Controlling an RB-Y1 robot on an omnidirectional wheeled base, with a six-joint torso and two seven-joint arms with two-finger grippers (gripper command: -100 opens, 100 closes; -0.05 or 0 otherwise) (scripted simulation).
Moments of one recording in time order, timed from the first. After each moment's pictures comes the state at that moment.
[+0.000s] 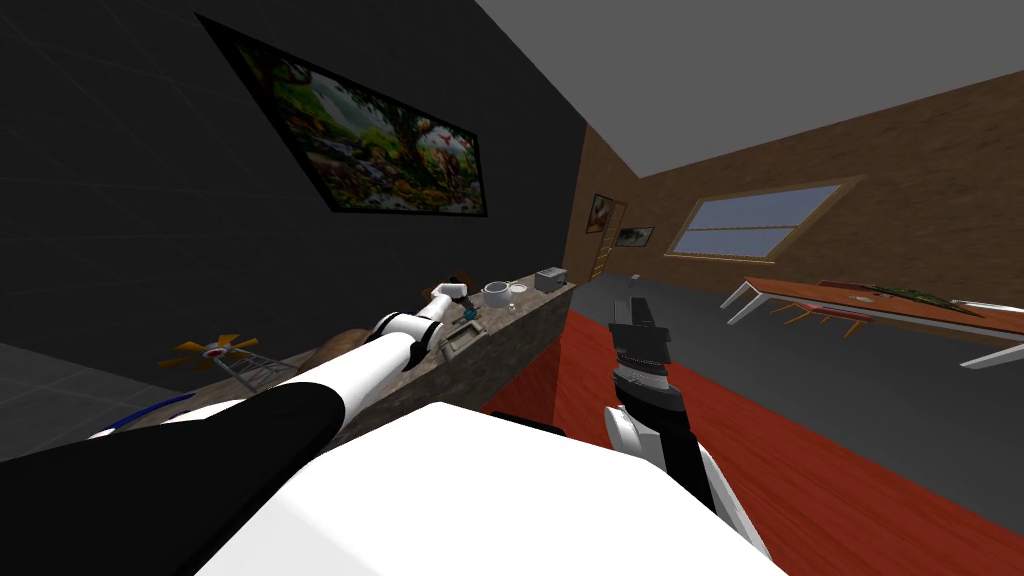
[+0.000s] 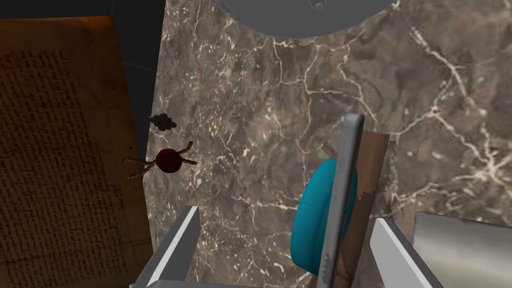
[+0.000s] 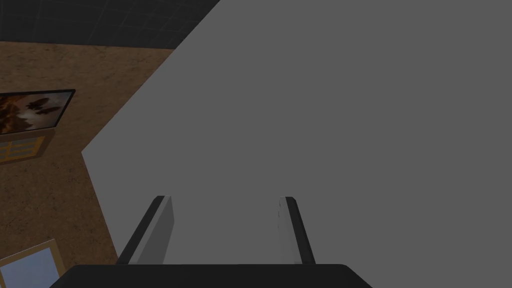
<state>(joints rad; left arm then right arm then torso) -0.95 0.60 0.02 -0.61 0.38 0.98 0.68 0.46 0.00 0.07 -2.27 0.11 -0.55 0.02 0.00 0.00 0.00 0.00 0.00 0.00</state>
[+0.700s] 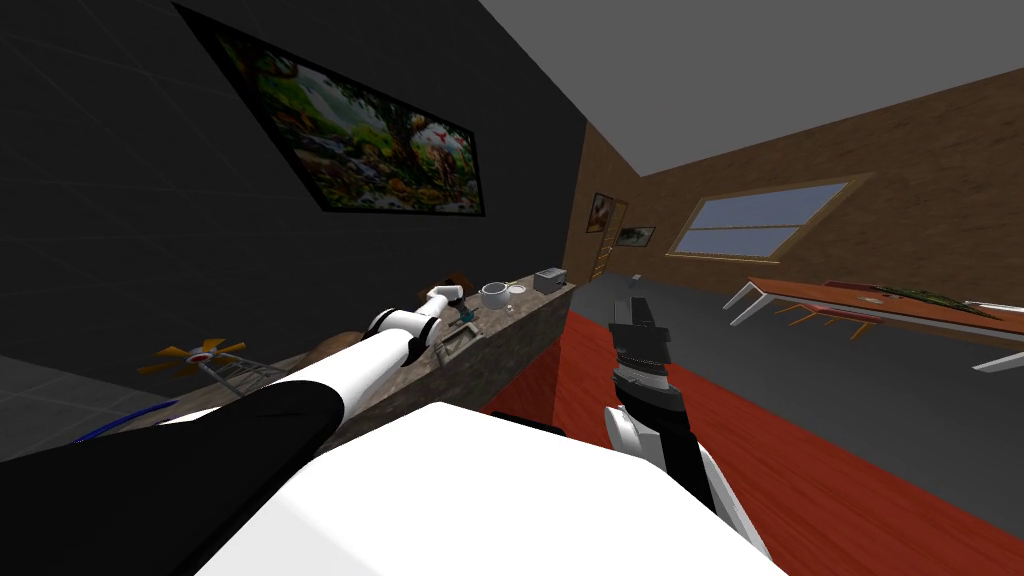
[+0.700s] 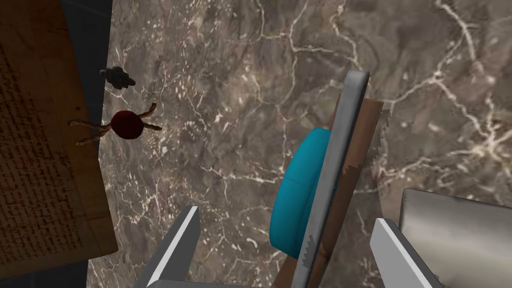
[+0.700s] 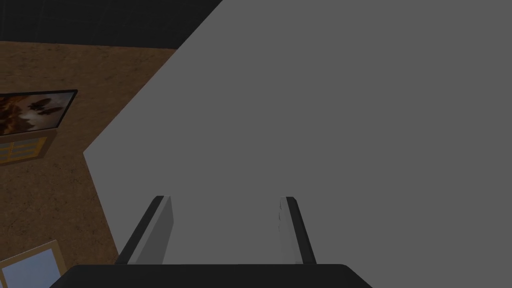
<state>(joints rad) -0.99 0.63 0.04 -0.46 0.39 1.03 0.68 0.46 0.00 0.07 -2.27 0.11 -0.55 0.02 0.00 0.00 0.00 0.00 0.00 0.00</state>
